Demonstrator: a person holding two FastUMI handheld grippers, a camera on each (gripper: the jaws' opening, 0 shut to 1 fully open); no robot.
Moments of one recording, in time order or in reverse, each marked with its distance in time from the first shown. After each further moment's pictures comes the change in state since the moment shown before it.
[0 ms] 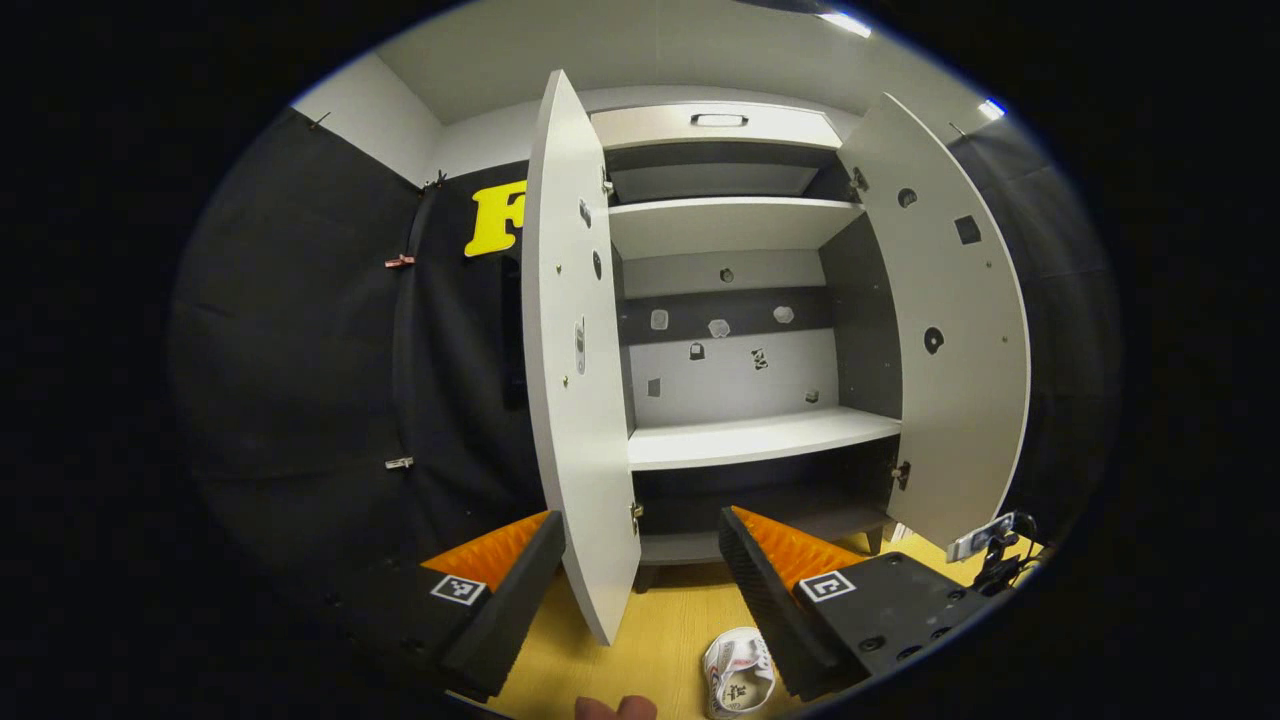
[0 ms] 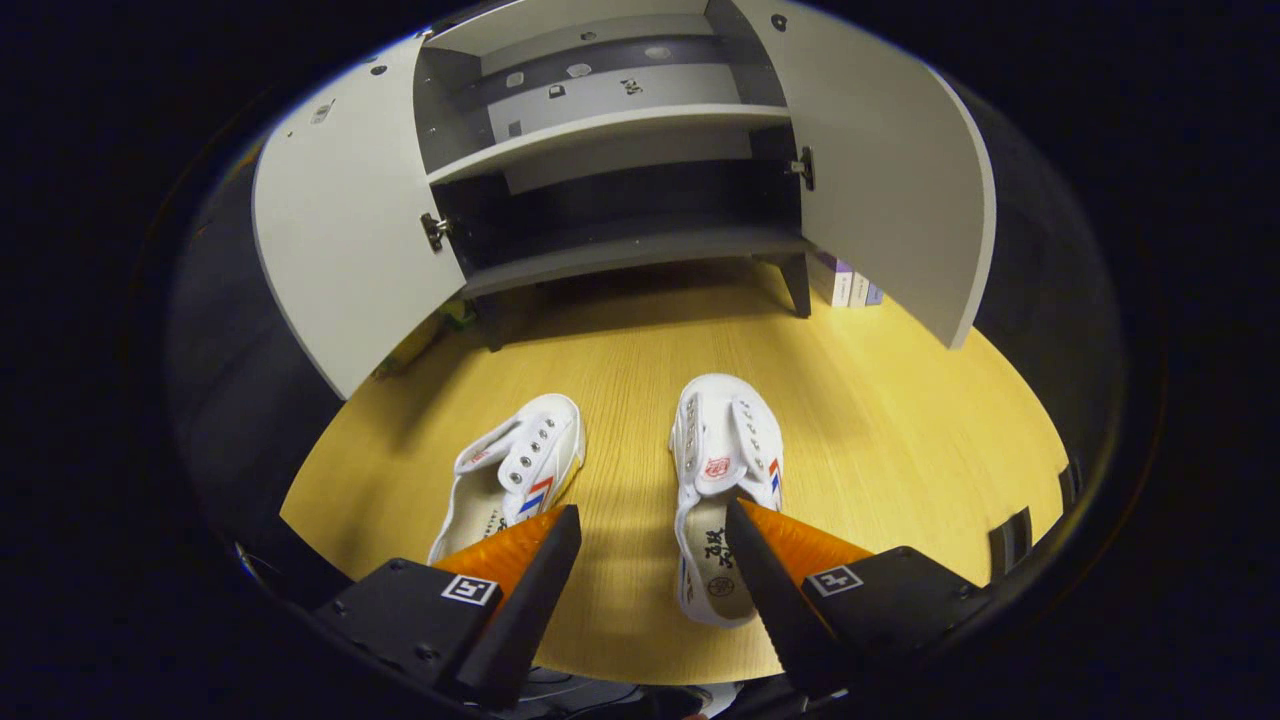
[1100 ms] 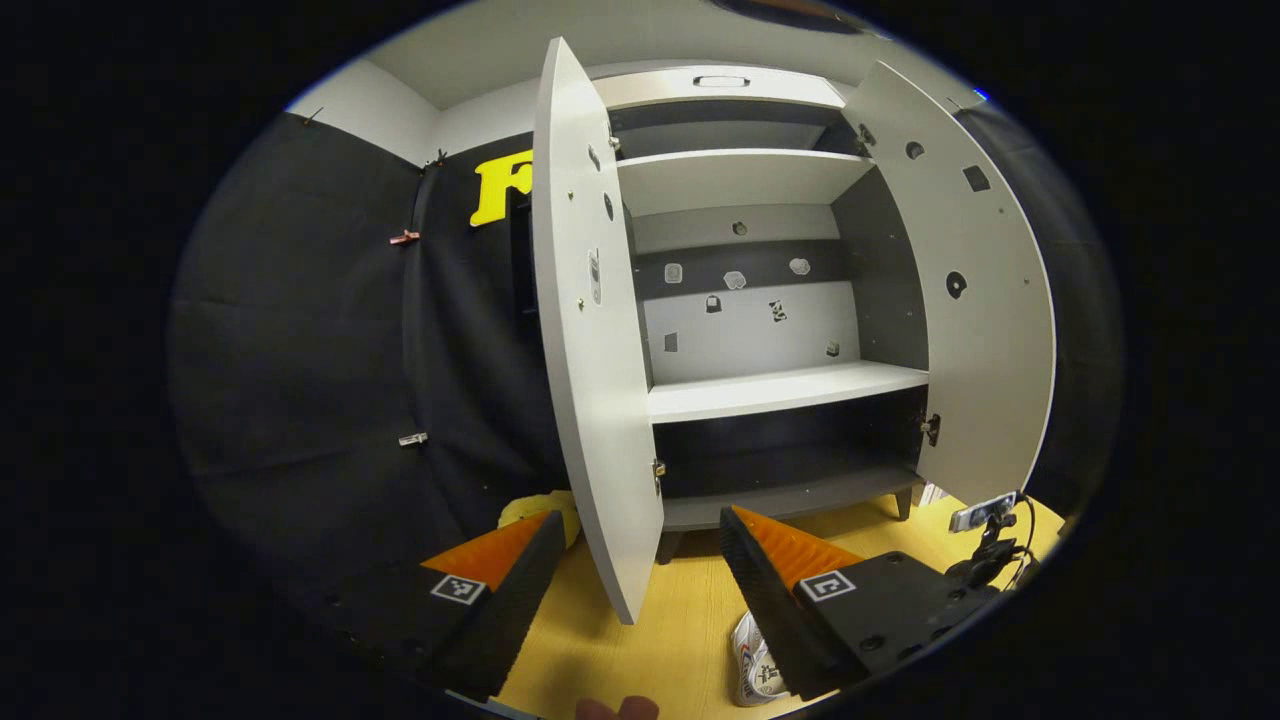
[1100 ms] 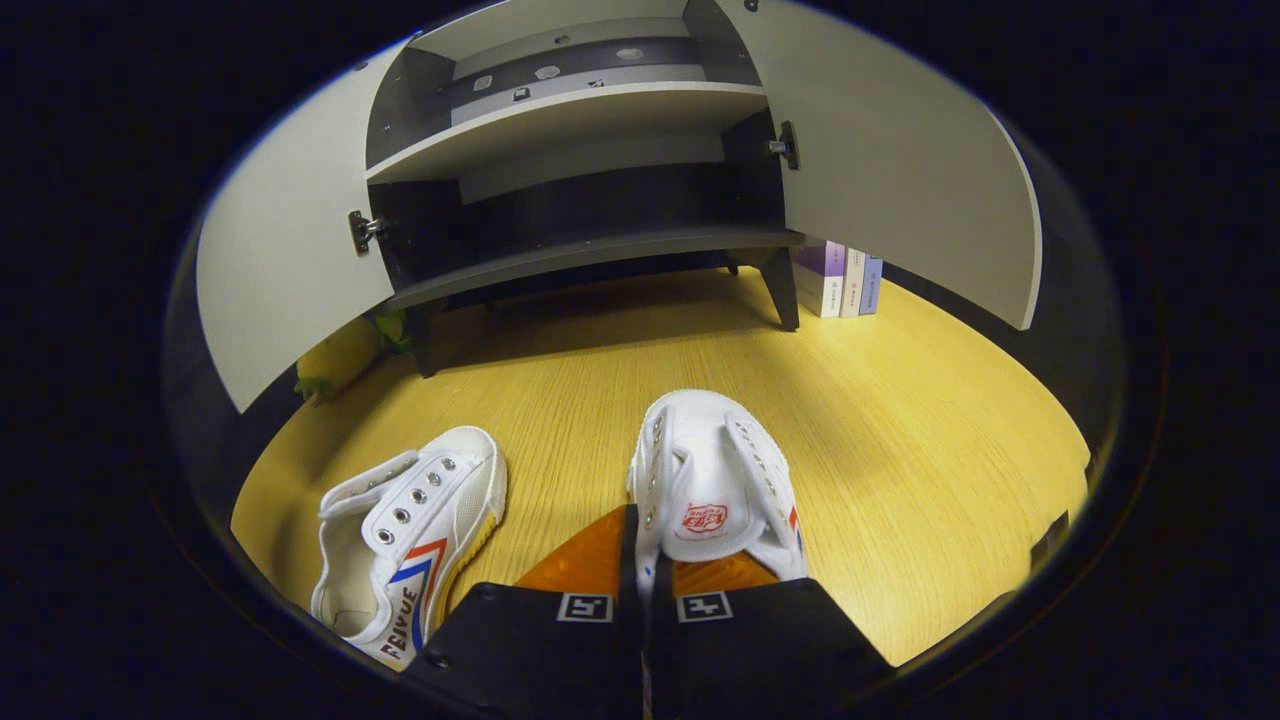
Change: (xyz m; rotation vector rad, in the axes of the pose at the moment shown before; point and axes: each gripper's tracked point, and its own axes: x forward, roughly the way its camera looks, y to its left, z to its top) left arm 0.016 0.012 -0.046 0.044 0.088 0.036; right arm 0.077 -0.036 0.023 0.022 -0.146 -0.064
